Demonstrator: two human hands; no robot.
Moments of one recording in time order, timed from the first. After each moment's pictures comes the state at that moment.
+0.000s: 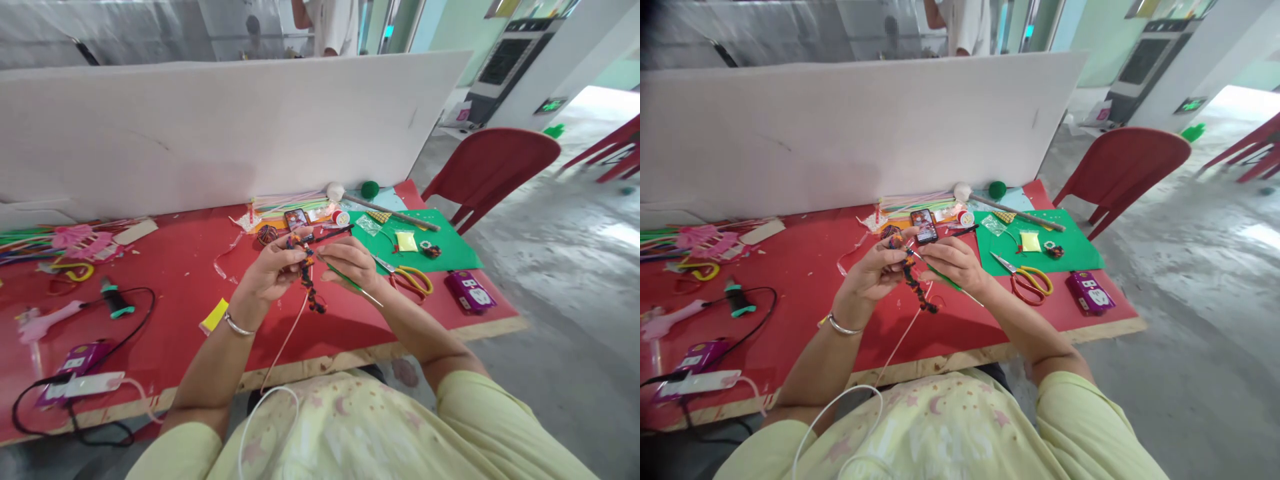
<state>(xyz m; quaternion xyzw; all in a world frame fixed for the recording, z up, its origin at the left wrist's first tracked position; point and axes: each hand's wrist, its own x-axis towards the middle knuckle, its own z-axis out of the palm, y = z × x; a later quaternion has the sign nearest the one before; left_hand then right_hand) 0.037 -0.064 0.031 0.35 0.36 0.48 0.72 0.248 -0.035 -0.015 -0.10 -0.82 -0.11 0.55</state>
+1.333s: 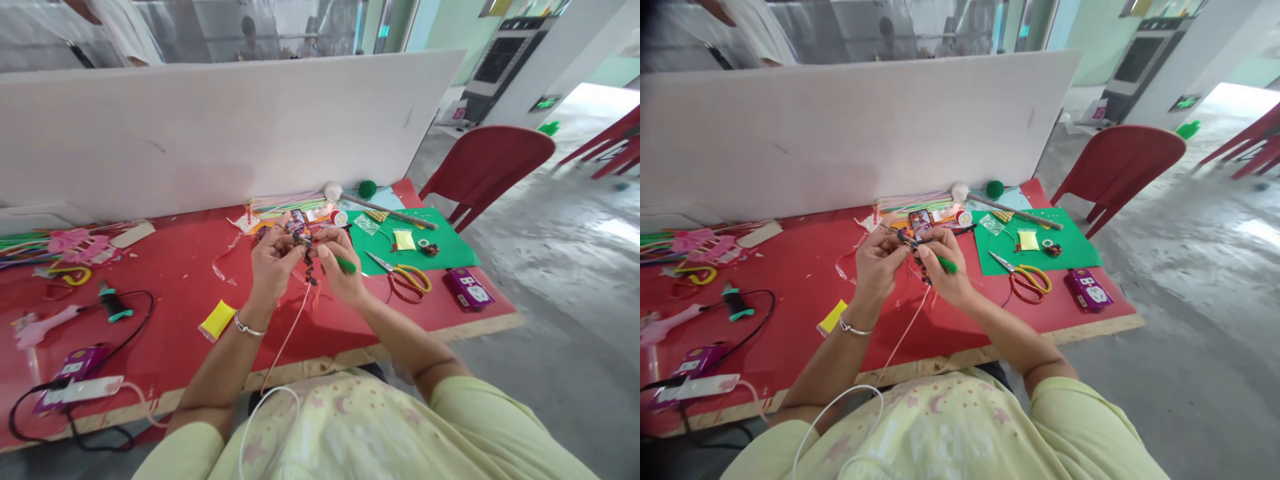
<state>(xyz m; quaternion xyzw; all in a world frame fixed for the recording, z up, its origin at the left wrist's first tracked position) 0.061 -0.058 0.006 0.45 0.39 0.65 0.47 0.207 -0.060 -0.026 -0.32 -0.64 0.28 0.63</state>
